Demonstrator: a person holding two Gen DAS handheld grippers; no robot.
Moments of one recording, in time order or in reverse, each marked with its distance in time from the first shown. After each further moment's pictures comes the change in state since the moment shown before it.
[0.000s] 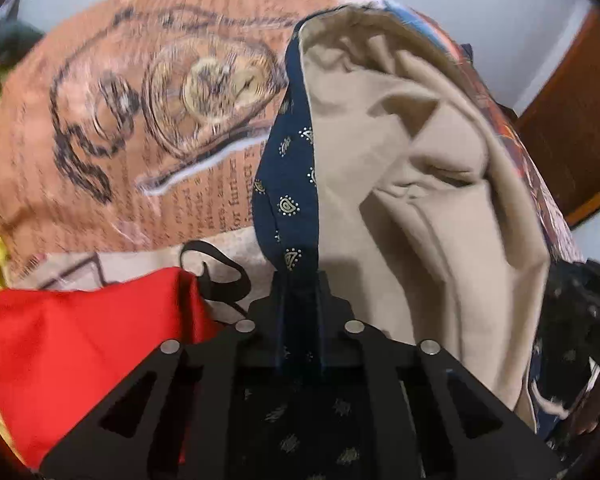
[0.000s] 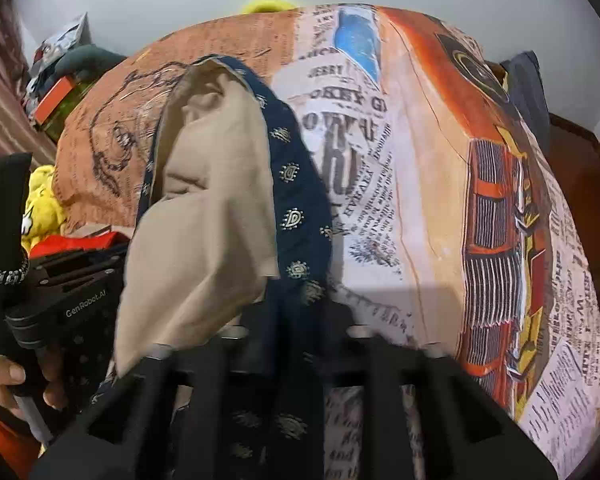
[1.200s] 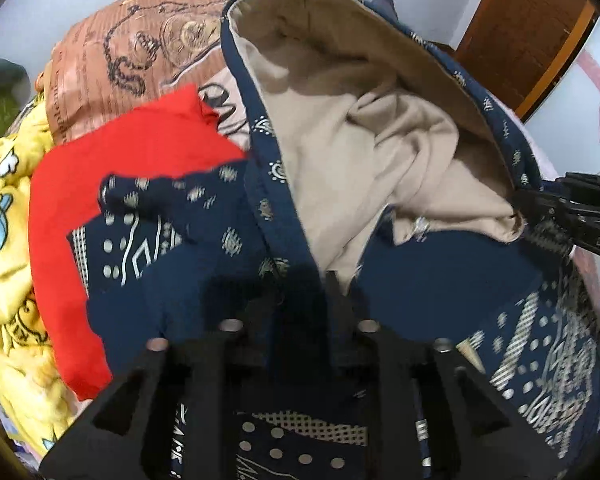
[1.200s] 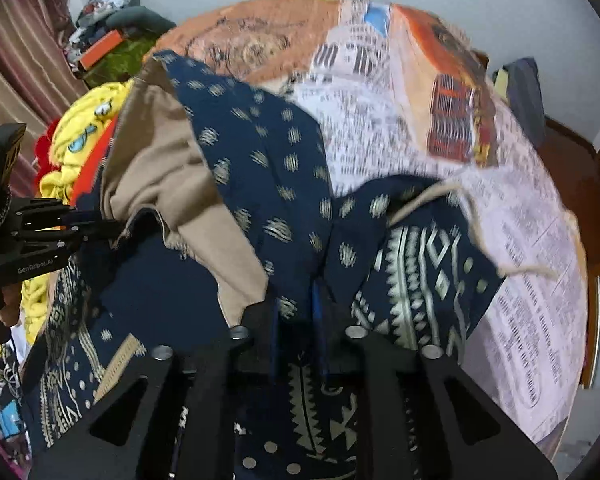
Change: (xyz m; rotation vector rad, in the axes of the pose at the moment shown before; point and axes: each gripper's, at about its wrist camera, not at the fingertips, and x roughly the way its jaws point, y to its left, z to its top) left arm -0.130 -0.001 -0.185 0.208 0.082 -0.075; right arm -0.116 0.042 -0.160 -0.095 0.066 0.023
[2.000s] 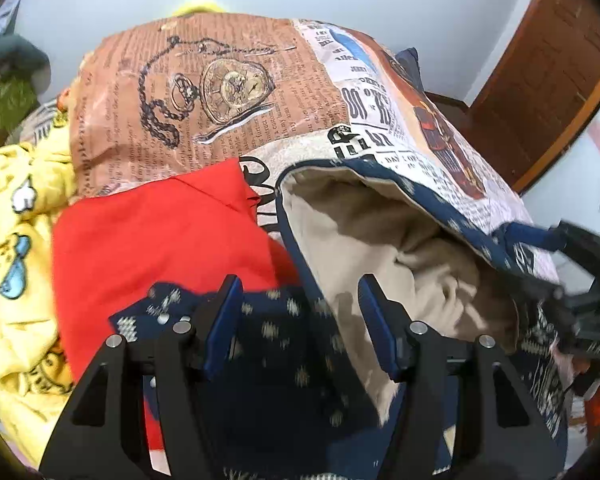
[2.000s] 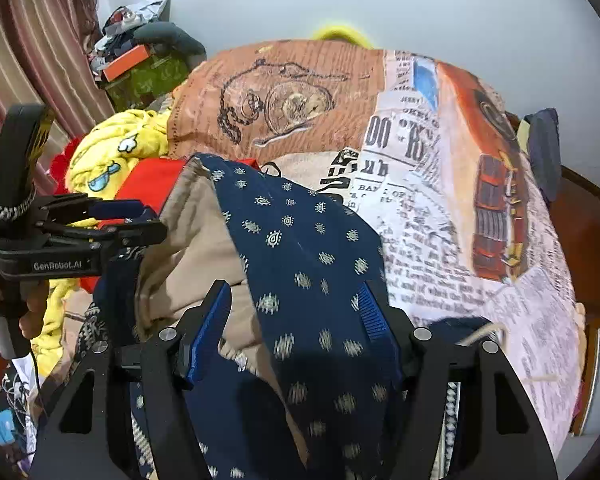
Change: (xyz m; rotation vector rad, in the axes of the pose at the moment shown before) left arm -0.013 0.057 0.076 -0.140 -0.132 -0.051; right arm 0.004 0.050 0.071 -0.093 -0.127 0.021
